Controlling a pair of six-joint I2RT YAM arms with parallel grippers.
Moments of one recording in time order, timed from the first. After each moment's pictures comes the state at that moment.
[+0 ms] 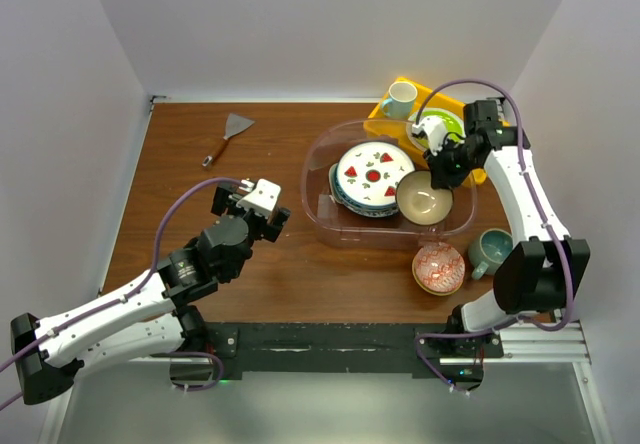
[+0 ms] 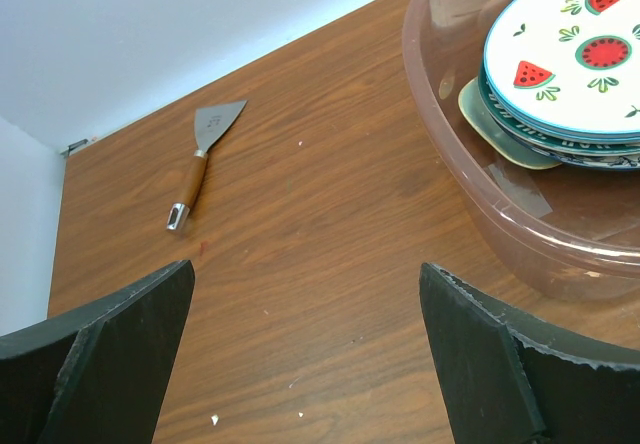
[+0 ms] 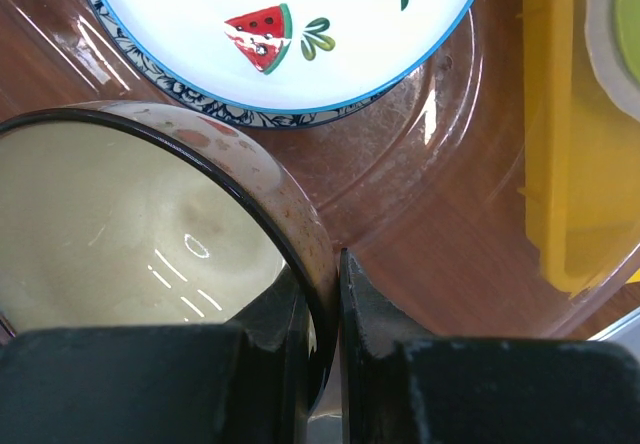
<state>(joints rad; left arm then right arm) -0.99 0.79 0.68 -0.14 -0.77 0.15 0.02 1.52 1.44 -1.05 -0.36 -0.73</state>
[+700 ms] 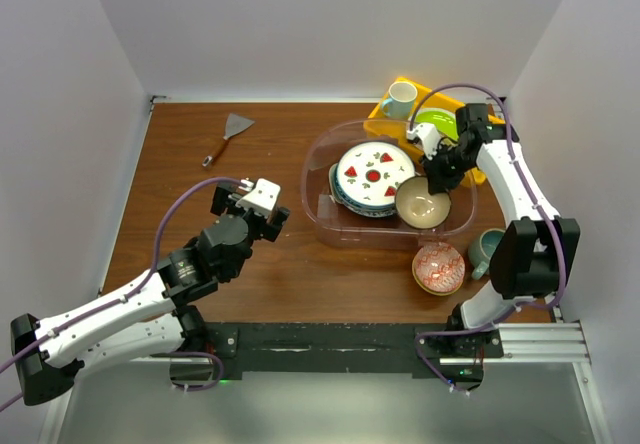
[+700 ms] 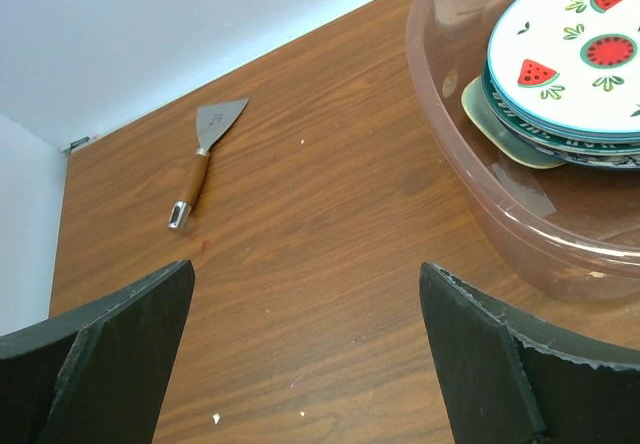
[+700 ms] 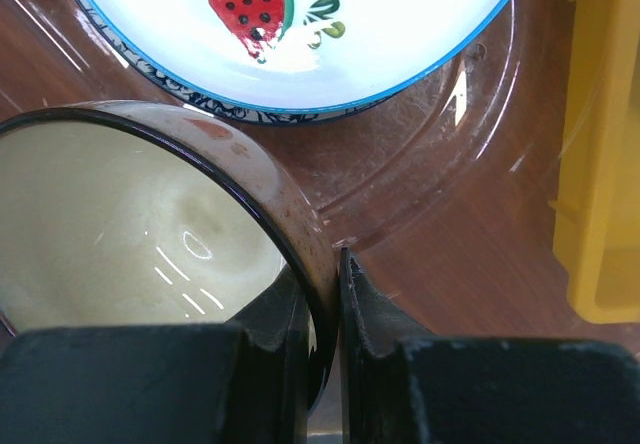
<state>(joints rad) -0.98 0.79 0.68 -0.14 -0.77 0.15 0.02 1.62 1.44 -1.06 -0.36 -0.78</state>
